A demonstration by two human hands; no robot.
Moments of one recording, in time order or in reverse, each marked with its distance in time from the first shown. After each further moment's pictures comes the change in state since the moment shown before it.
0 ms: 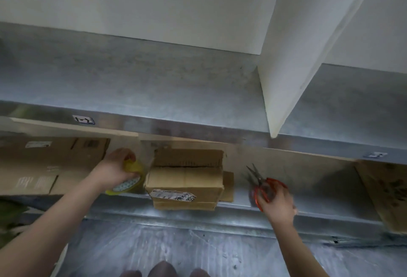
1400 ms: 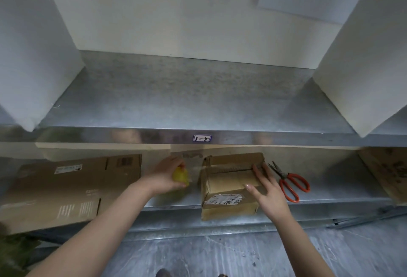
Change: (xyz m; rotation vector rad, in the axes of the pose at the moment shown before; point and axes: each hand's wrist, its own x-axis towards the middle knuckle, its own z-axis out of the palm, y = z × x) left_hand 0.028 -0.029 -0.029 -0.041 -0.251 0.390; right_hand -0.114 -0.171 0.018 0.222 -0.117 -0.247
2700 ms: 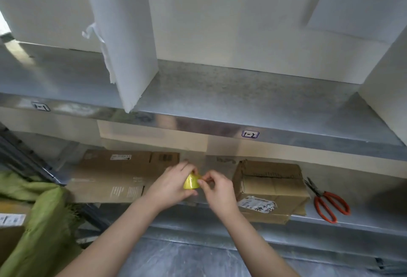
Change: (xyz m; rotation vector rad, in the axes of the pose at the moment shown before) left_hand -0.104 -0.013 -0.025 0.155 0.274 0.072; right_hand -0.035 -0.166 0.134 0.104 -0.080 -0.387
